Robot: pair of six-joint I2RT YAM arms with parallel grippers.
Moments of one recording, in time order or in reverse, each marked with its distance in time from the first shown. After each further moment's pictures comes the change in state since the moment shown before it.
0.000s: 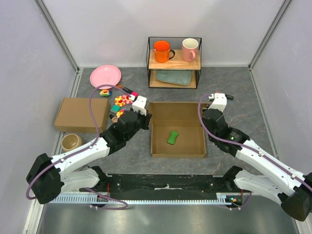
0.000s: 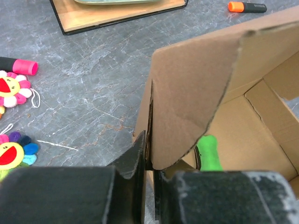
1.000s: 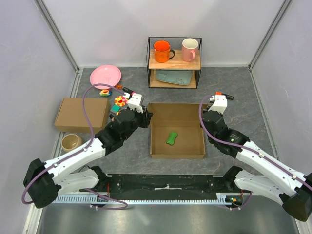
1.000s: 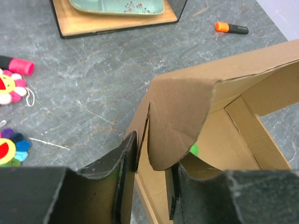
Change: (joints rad) left arm 0.003 -0.058 0.033 -0.069 -0.010 -0.116; right arm 0.028 -0.017 -0.019 0.000 0.012 0.049
